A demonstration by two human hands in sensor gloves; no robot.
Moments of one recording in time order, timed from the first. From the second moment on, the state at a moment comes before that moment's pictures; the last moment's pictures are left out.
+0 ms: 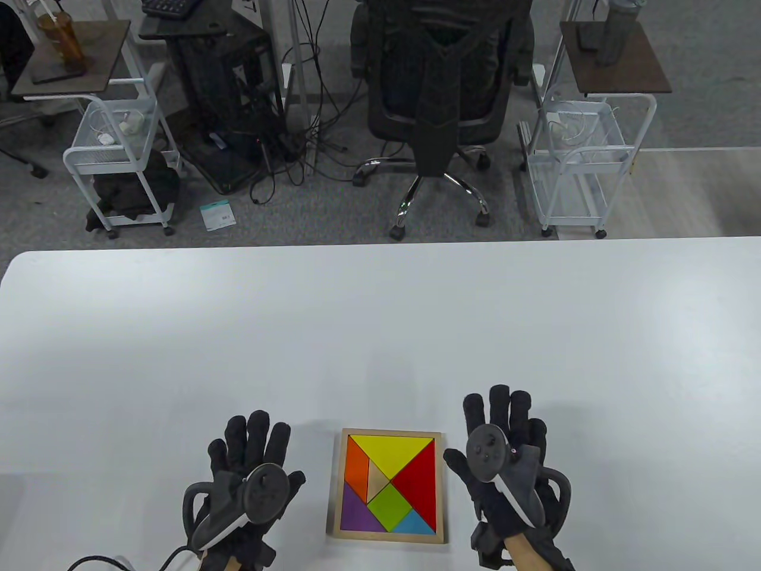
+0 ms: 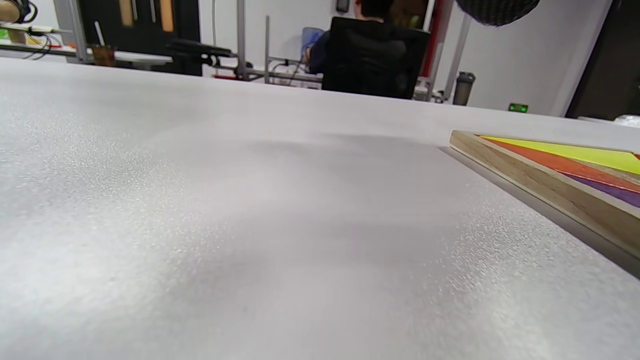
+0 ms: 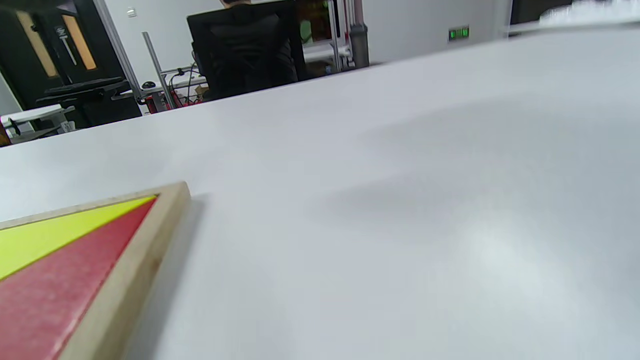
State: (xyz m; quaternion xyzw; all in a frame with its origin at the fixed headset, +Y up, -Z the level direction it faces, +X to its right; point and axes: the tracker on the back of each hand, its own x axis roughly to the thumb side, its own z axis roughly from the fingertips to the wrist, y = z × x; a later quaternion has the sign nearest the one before) left_hand -0.209 -0.753 -0.172 -0.09 -0.09 0.07 0.99; right_hand 0.150 -0.728 -0.188 -0.13 0.06 0.98 0.11
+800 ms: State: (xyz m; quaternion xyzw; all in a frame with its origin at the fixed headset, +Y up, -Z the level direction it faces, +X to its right) left_hand -0.211 -0.744 -0.168 -0.06 -0.10 0.07 0.99; right_hand 0.159 -0.755 -0.187 -0.09 0.11 0.98 0.14
